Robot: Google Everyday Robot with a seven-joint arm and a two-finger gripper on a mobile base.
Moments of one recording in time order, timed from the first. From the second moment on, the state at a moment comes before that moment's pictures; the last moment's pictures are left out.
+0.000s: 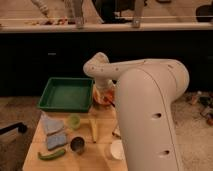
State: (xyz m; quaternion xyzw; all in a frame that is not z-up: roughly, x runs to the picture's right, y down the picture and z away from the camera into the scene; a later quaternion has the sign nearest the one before) arm 0.027 0.045 0.855 -0.26 -0.22 -0.83 0.45
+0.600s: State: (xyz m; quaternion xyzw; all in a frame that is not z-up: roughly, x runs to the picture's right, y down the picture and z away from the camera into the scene) arm 0.038 0.041 0.844 -0.27 -0.19 -0.81 0.49
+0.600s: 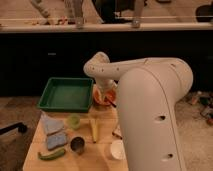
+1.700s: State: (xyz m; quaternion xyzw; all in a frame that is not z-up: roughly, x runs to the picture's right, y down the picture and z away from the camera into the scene) arm 0.074 0.065 0.786 -0.29 -0.20 -0.78 0.51
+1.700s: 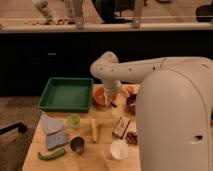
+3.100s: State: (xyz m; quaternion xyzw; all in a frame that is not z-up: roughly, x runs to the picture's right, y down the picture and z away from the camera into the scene) arm 0.108 0.093 0.763 -0.28 -0.22 -0.77 0.53
